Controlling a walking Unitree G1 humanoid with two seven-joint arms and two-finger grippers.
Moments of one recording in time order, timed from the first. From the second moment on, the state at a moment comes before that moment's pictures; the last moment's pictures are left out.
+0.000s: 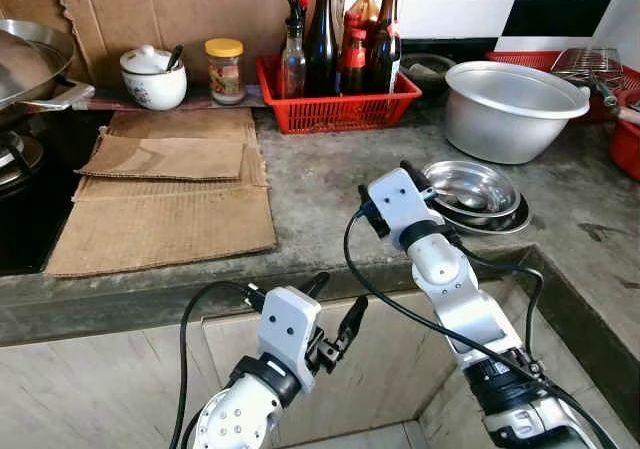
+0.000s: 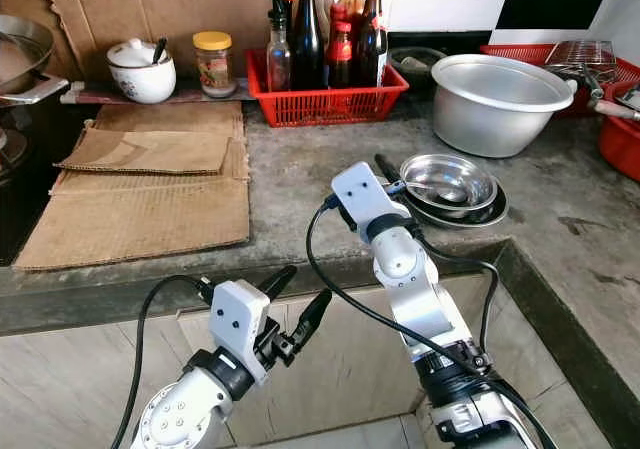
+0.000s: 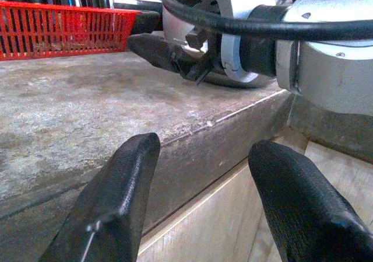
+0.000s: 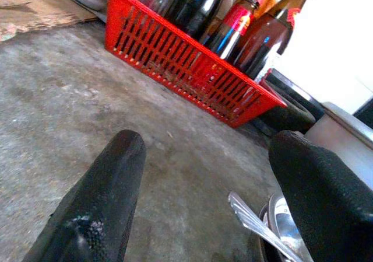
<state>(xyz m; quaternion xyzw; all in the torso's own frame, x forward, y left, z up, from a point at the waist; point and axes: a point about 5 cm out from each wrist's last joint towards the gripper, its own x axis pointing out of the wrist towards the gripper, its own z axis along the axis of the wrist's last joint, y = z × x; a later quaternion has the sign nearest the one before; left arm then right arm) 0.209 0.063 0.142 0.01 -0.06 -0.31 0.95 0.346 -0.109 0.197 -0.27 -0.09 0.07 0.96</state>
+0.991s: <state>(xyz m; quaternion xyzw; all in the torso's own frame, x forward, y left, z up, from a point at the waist) 0.209 0.064 0.145 0.01 -0.07 -0.30 0.95 0.360 -0.109 0.199 -0.27 -0.08 0.06 0.96</state>
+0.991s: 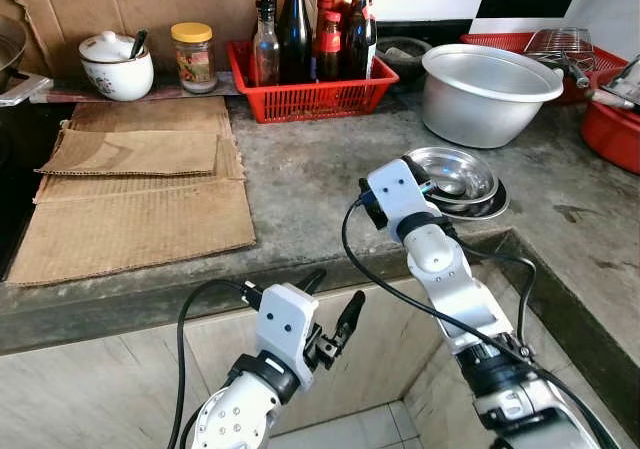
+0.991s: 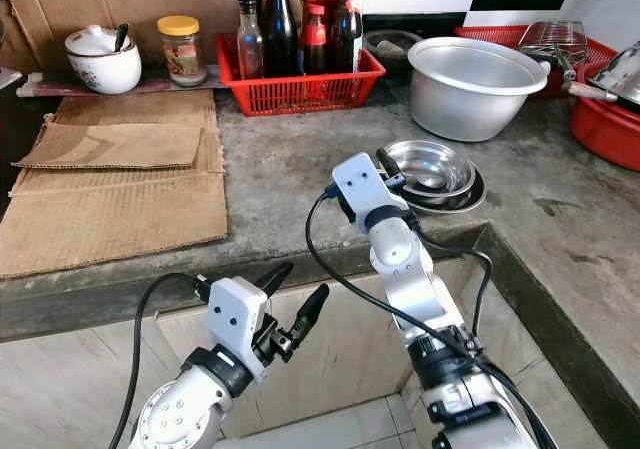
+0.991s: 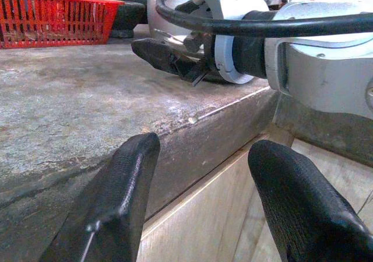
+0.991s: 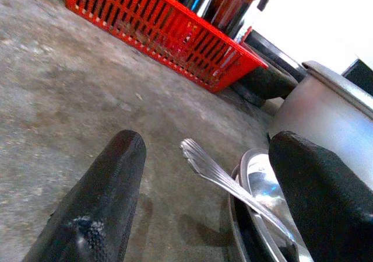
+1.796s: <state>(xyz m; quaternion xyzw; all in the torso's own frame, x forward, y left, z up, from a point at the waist) 0.209 0.064 0.145 0.01 -0.07 -0.29 0.95 0.373 -0.106 0.209 -0.28 -0.09 0.04 0.95</state>
